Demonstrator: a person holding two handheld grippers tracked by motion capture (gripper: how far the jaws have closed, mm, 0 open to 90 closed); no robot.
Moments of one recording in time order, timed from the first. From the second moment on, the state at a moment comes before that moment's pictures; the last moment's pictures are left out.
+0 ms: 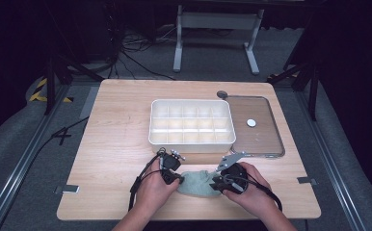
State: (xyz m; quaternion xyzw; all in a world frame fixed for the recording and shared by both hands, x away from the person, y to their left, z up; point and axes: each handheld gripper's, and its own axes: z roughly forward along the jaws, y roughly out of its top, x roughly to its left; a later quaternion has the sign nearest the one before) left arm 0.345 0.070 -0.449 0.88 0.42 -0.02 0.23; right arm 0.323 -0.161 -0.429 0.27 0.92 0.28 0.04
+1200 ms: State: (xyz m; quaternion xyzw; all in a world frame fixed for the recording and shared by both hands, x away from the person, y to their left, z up) left arm 0.337 0.072 -0.436 0.88 0.41 -0.03 0.24; right arm 0.312 -0.124 -0.459 0.22 0.93 0.30 0.05
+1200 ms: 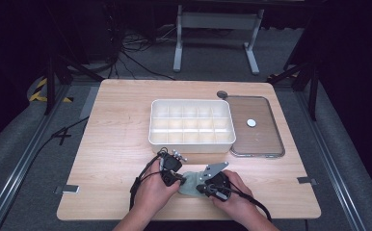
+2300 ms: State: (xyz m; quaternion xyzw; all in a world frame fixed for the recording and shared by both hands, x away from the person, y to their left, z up) left arm 0.329 0.060 -0.420 0.88 0.38 -0.08 0.26; right arm 0.316 -0.130 -0.462 0.24 0.92 0.32 0.02
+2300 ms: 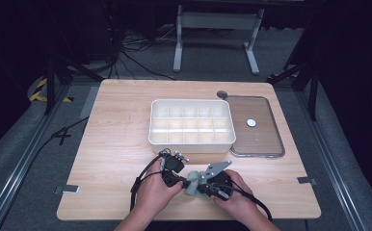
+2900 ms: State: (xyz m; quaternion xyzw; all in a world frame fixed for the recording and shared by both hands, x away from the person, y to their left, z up) left arm 0.337 0.065 -0.420 0.88 0.40 -0.09 0.24; right arm 0.322 -0.174 -0.459 0.28 0.91 0.30 0.03
